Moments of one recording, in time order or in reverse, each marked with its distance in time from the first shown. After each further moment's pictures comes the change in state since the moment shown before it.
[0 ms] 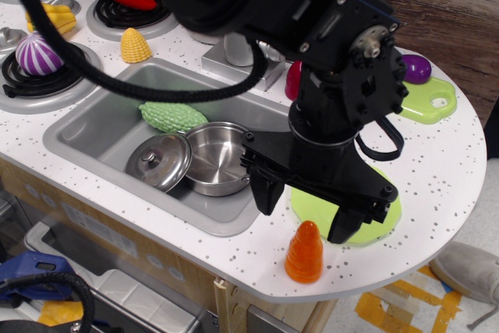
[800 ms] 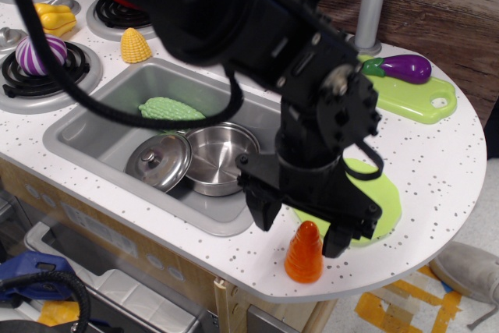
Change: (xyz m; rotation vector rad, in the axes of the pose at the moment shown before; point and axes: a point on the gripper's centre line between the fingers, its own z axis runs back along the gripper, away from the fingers) arm -0.003 0.003 -0.028 -0.050 -0.031 -0.004
